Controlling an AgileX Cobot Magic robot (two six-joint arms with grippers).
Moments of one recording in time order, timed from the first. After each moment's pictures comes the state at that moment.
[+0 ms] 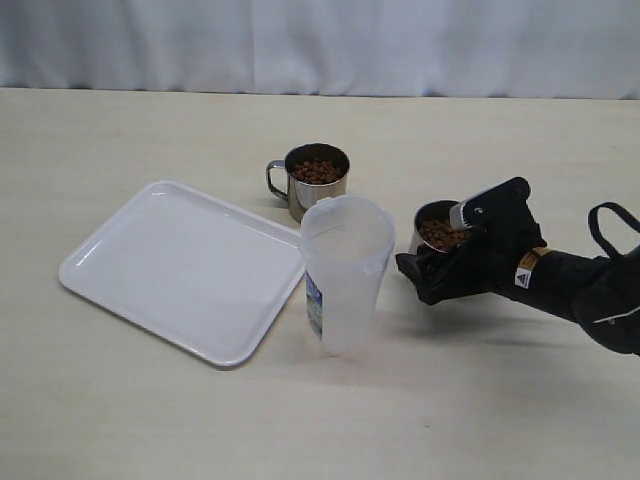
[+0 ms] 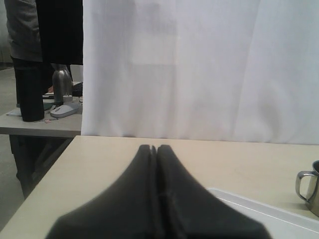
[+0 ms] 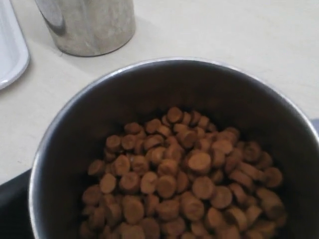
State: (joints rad) left arm 0.01 0.00 0.00 0.10 0.07 -0.10; right arm 0.16 2.00 -0.55 -0.45 -0.80 0.10
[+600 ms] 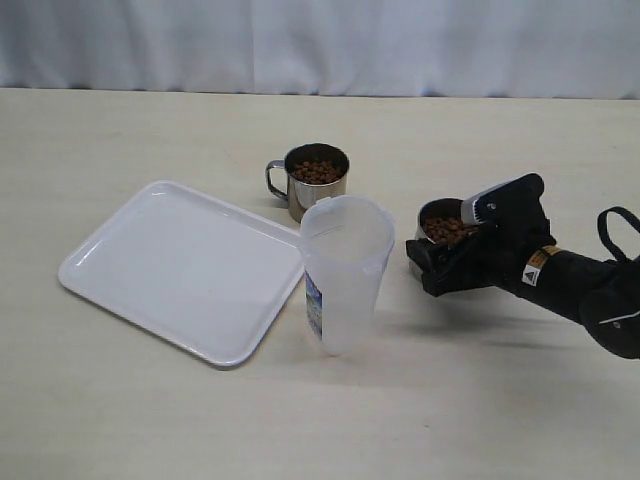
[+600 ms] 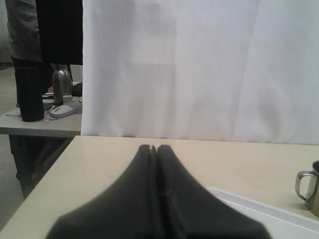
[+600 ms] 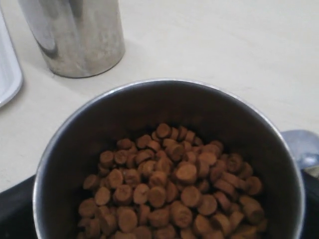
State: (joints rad) left arm 0.01 0.00 0.00 0.10 0.07 -0.10; right arm 0.14 2.01 -0.53 -0.41 -0.89 0.07
